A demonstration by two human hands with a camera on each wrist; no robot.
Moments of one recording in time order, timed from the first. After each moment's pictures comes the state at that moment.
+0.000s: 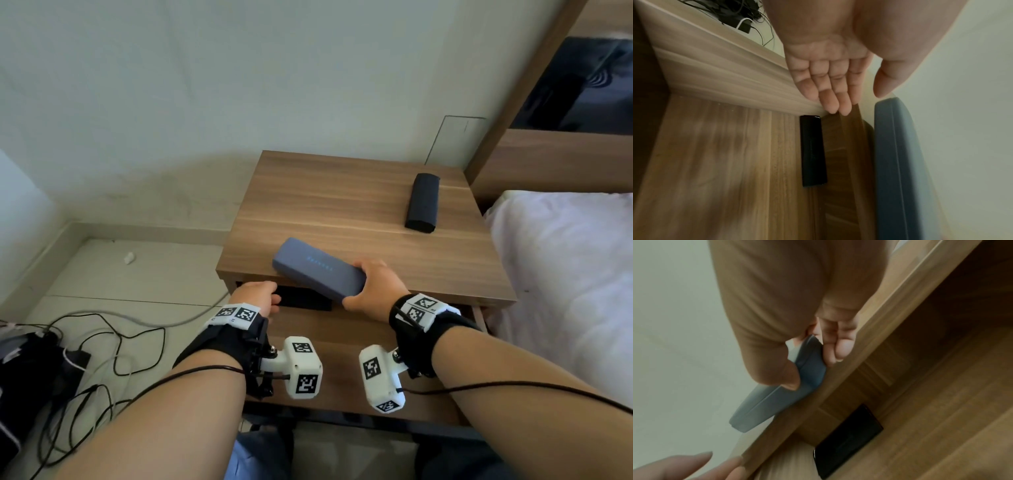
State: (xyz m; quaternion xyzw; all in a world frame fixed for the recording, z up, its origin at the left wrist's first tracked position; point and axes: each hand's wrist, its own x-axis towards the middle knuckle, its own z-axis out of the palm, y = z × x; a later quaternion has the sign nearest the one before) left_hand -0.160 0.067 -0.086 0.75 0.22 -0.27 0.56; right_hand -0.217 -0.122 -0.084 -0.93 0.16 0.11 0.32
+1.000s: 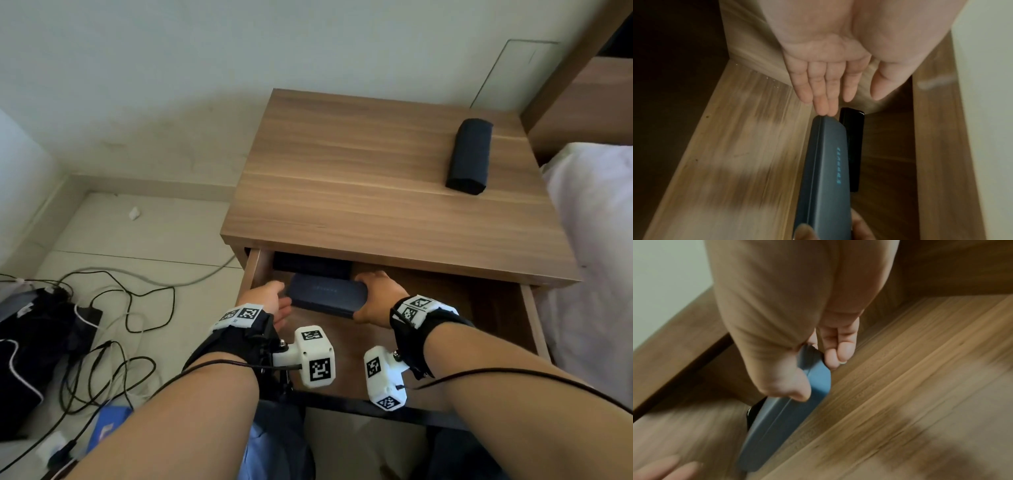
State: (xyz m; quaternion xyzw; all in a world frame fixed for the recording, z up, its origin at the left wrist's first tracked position) left_hand -0.147 0.063 -0.157 0.64 0.32 -0.35 0.61; right_hand -0.187 -0.123 -0.179 -0.91 0.17 0.29 0.24
